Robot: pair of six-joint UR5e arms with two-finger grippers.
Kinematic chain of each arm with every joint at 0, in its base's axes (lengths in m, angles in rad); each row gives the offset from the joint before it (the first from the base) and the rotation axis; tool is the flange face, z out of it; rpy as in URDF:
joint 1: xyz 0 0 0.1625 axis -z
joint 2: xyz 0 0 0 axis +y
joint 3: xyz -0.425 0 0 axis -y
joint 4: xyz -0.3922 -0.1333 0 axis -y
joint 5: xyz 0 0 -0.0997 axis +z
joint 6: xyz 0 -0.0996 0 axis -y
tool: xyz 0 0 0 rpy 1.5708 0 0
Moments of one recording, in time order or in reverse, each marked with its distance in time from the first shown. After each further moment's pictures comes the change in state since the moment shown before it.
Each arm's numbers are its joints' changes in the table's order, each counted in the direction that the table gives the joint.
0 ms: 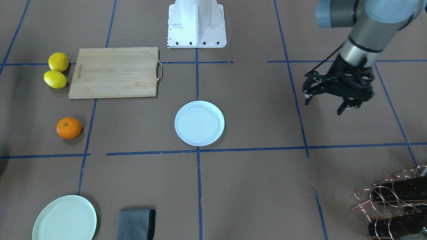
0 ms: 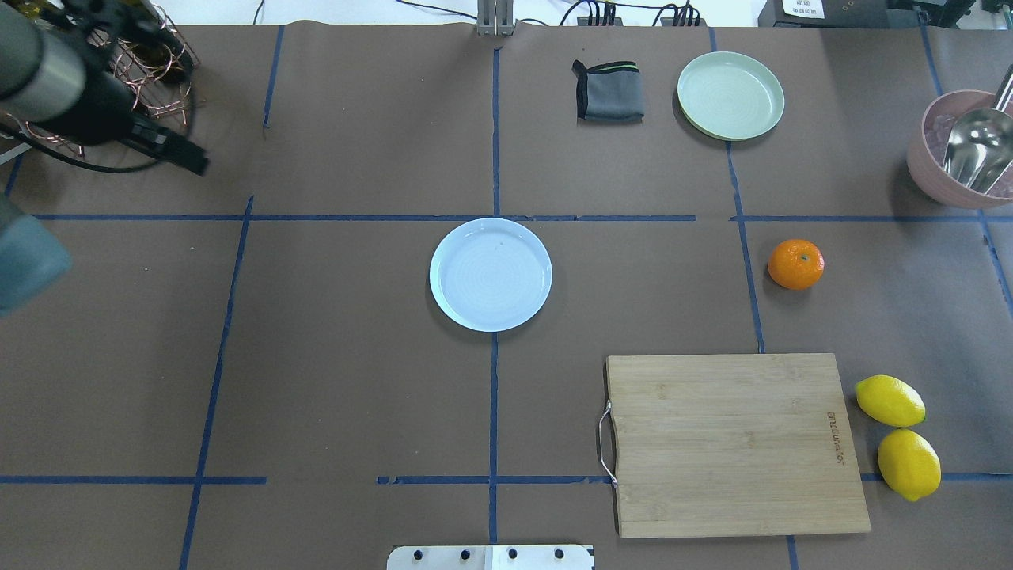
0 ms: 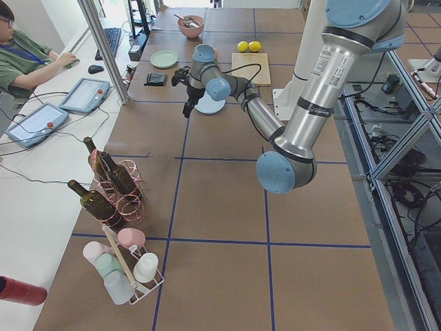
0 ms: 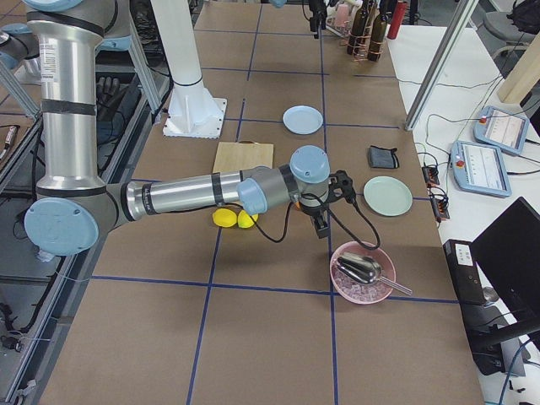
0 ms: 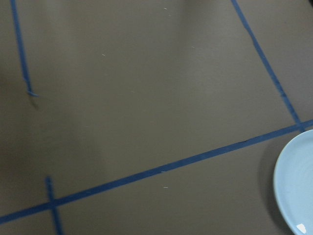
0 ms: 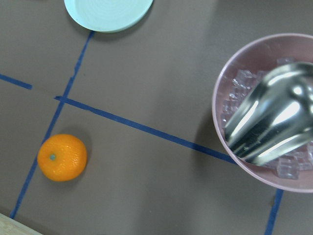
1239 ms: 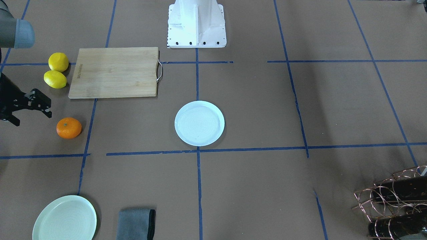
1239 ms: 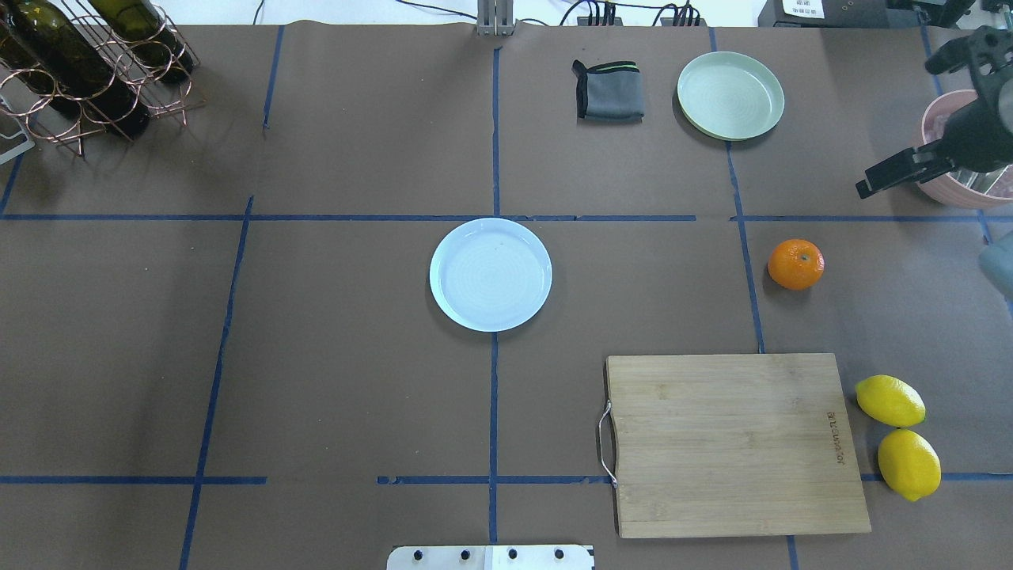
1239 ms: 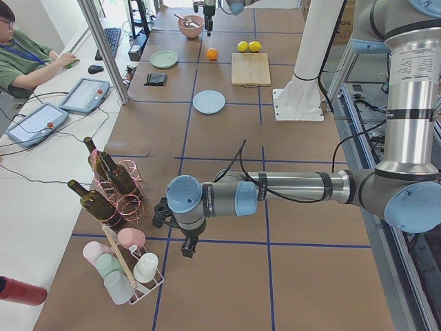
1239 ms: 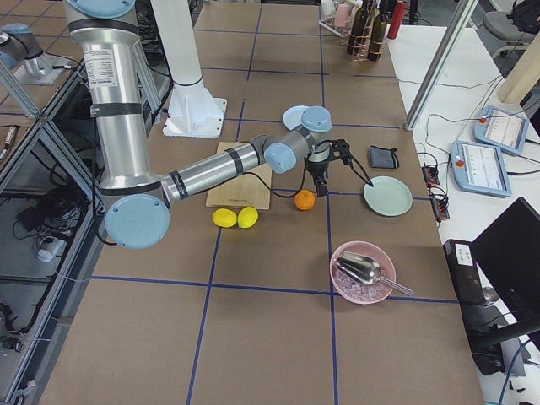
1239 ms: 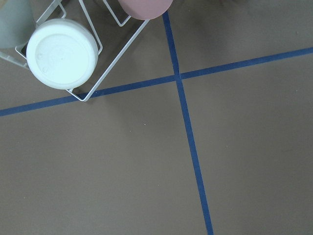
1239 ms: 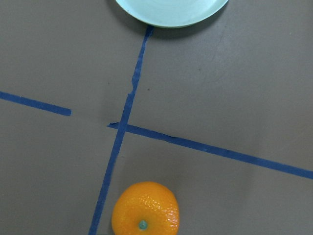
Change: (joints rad) left arm 0.554 -0.339 0.296 0.122 0.256 0.644; right arm 0.408 -0.141 0.024 0.010 0.314 0.465
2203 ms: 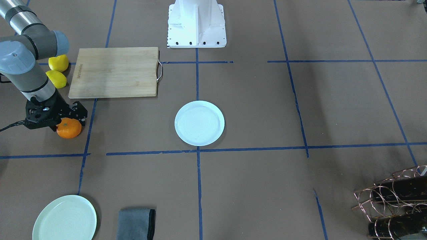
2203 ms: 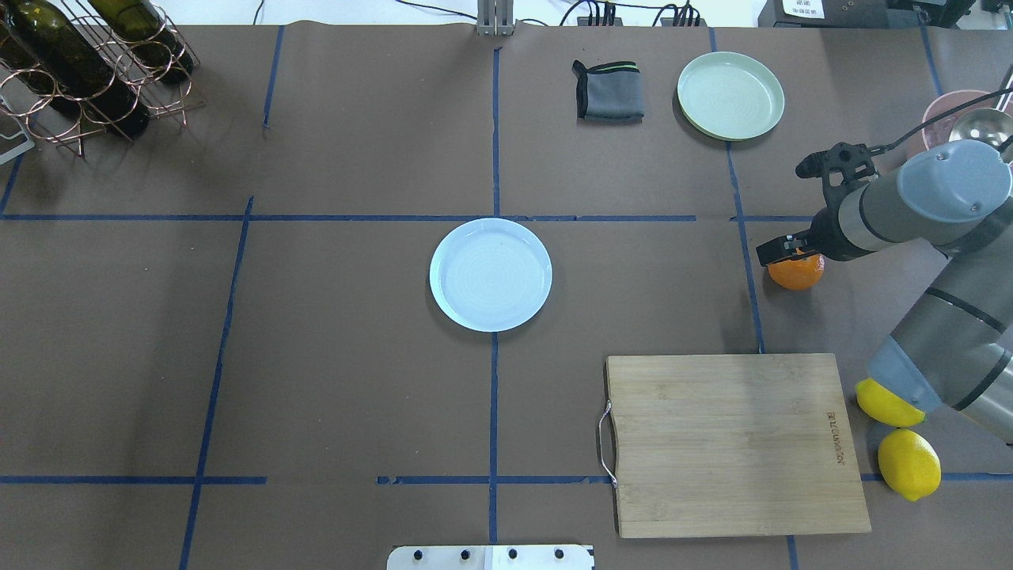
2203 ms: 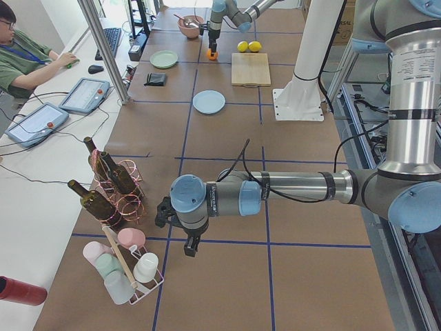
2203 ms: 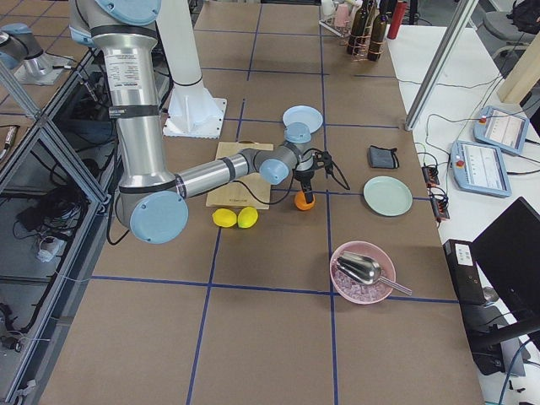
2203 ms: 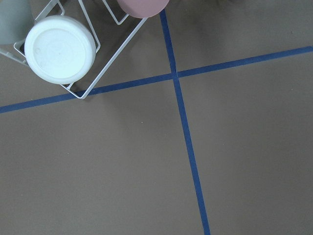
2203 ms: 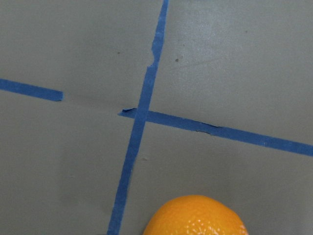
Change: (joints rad) left arm 0.002 -0.012 -0.017 -0.002 0.005 -0.005; right arm 0.193 -0.005 -0.125 0.201 0.198 0.200
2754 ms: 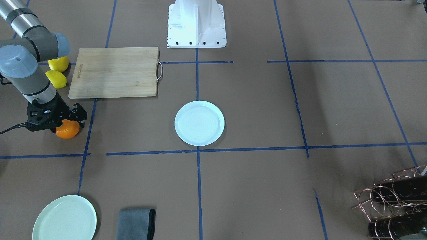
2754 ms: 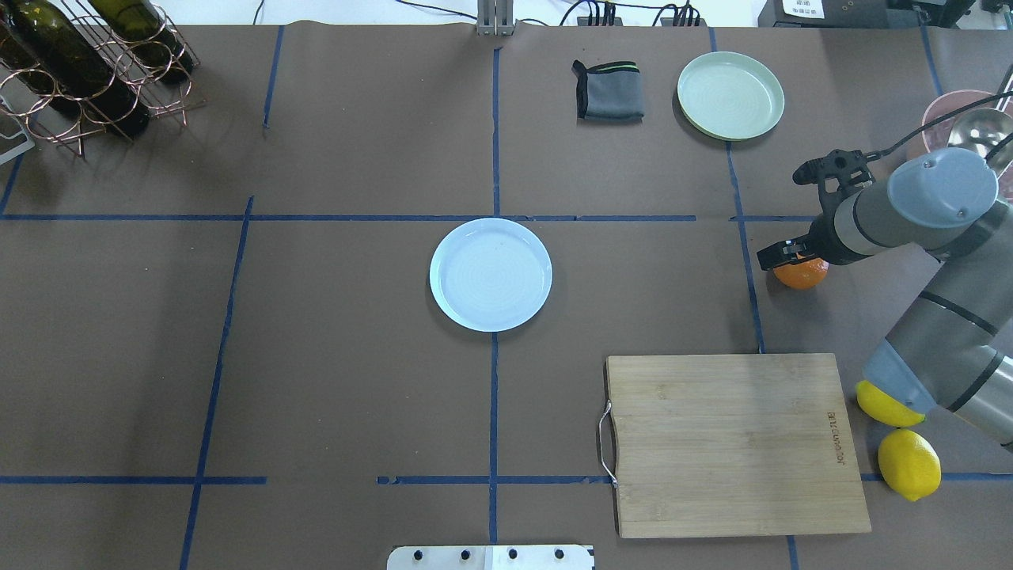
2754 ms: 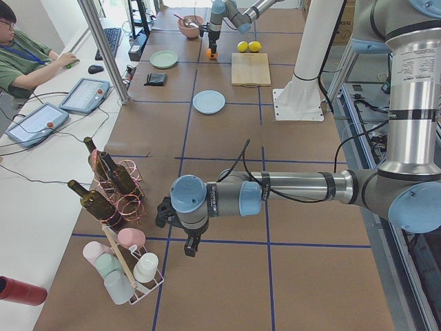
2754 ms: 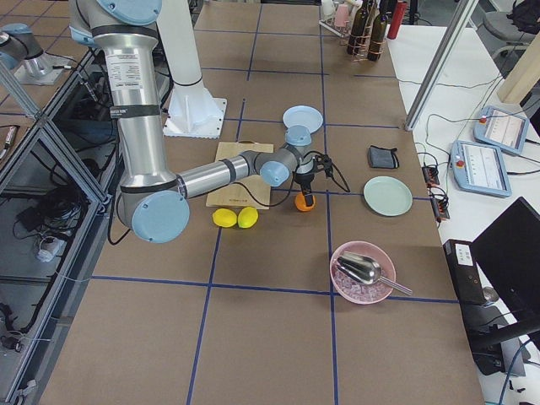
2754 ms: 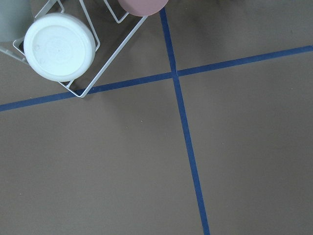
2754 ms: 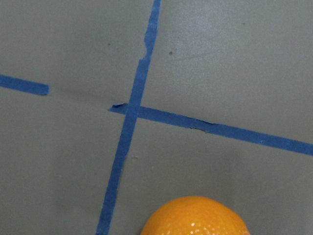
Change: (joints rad) left arm 0.000 0.000 -0.001 -0.003 0.002 -0.002; right arm 0.004 -0.005 -0.021 -0.001 0.003 -0.008
